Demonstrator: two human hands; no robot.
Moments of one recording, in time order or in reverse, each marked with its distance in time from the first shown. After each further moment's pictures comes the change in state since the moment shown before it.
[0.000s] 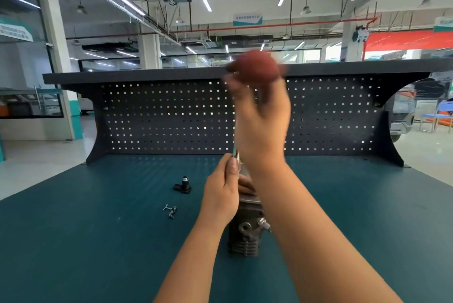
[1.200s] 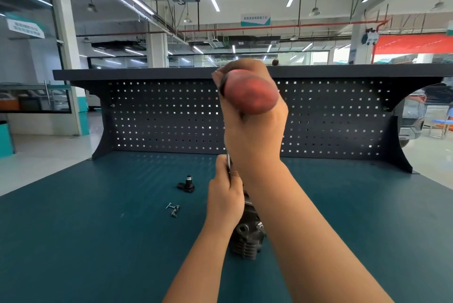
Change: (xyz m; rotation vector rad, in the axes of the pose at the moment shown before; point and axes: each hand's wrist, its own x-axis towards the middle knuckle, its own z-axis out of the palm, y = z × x) left_hand 0.006 -0.017 0.005 0.137 0.131 -0.060; right_hand -0.005 0.003 0.010 -0.184 -0.039 -0.212
